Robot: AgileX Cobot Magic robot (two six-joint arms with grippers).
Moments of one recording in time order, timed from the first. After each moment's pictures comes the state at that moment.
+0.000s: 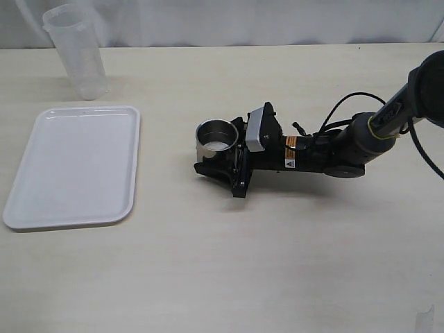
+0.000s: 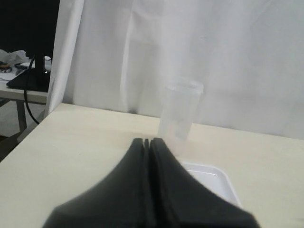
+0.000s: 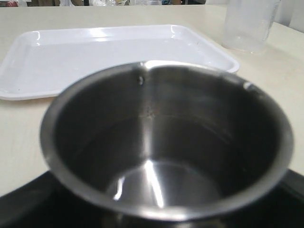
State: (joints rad) left arm 0.03 0.00 0.00 0.12 0.14 -0.26; right arm 0.23 2.44 -1.17 -1.17 -1.17 0.28
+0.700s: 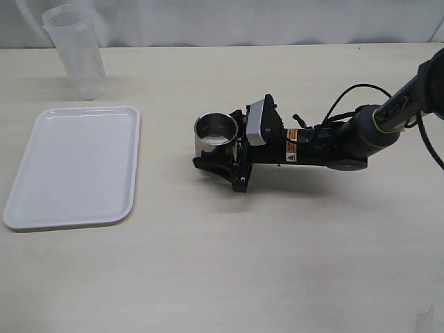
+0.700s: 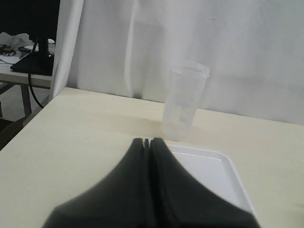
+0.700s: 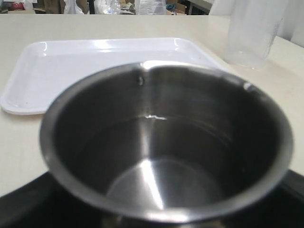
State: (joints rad) left arm 0.03 0.00 0.00 0.12 0.19 -0.26; right arm 0.23 2.40 -1.17 -1.20 -1.17 0.30
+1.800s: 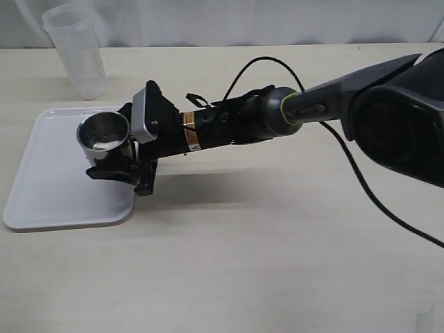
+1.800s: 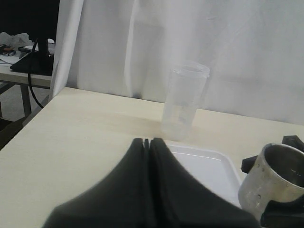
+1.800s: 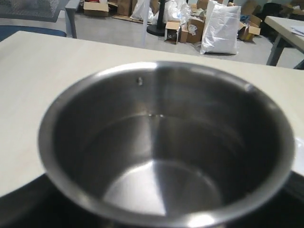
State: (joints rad) left arm 0.03 0.00 0.00 0.12 0.19 -0.26; right arm 0.59 2.41 -1.55 -1.31 -0.98 0.60
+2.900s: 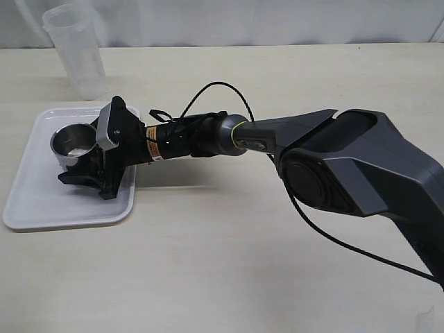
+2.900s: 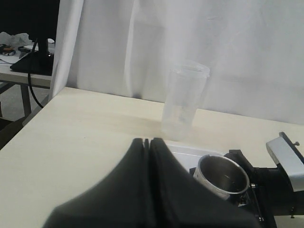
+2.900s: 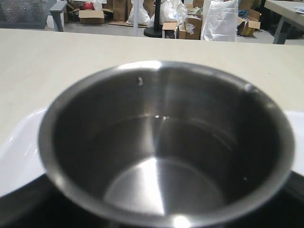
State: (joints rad) left arm 0.03 0.00 0.00 0.12 0.19 -0.26; right arm 0.65 2.72 -1.99 -1.32 -0.92 0.80
